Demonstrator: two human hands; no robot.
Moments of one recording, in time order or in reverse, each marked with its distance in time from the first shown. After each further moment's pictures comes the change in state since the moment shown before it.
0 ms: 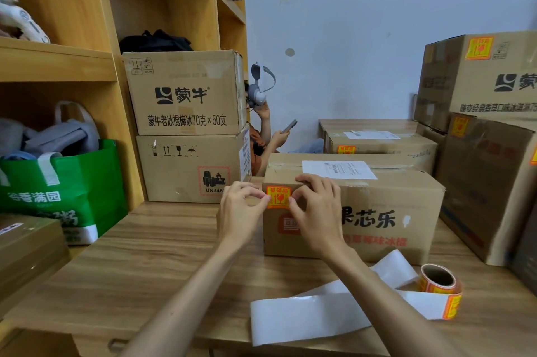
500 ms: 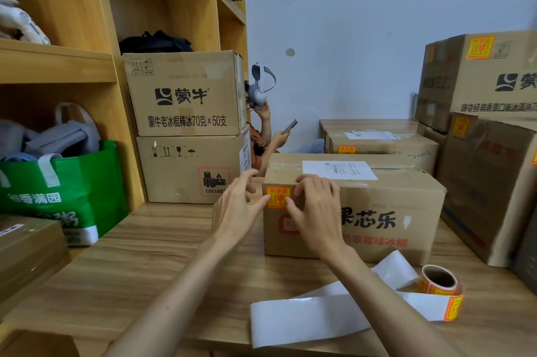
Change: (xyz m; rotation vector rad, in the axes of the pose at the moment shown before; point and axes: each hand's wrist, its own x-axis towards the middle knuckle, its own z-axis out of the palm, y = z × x) left_hand 0.011 -0.002 -0.011 0.131 -0.121 0.099; right_hand 0.003 -0.003 -0.001 -0.065 0.032 -0.032
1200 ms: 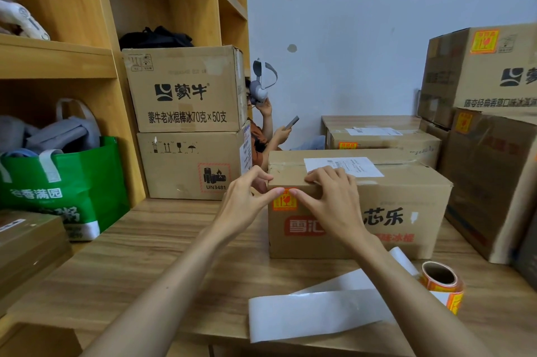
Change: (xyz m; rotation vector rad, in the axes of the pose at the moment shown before) left_hand 0.007 0.003 0.002 -0.252 -0.121 0.053; right_hand 0.013 0.032 -0.018 0.008 -0.119 0.024
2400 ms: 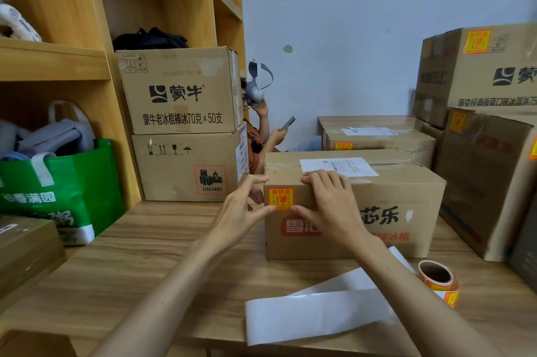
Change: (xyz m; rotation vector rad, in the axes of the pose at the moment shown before) left_hand -0.007 -0.027 0.007 -0.002 -0.101 0.110; right_hand -0.008 0.015 0.004 -0.220 -0.041 -0.203
